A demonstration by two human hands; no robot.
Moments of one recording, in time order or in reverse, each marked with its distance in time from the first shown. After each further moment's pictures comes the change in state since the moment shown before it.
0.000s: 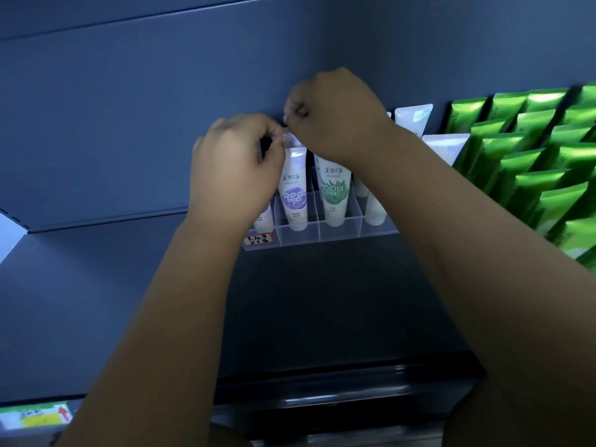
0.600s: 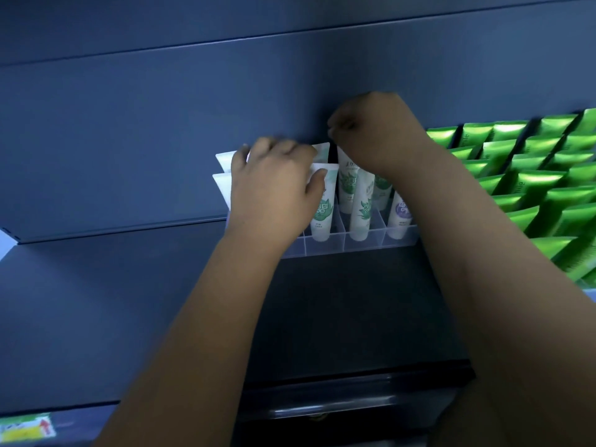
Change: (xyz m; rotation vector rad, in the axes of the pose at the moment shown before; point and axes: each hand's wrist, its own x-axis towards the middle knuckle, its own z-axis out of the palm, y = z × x) left_hand -0.002 0.037 0.034 0.345 -0.098 0.140; right_hand -0.026 0.053 -0.032 0.022 0.016 0.125
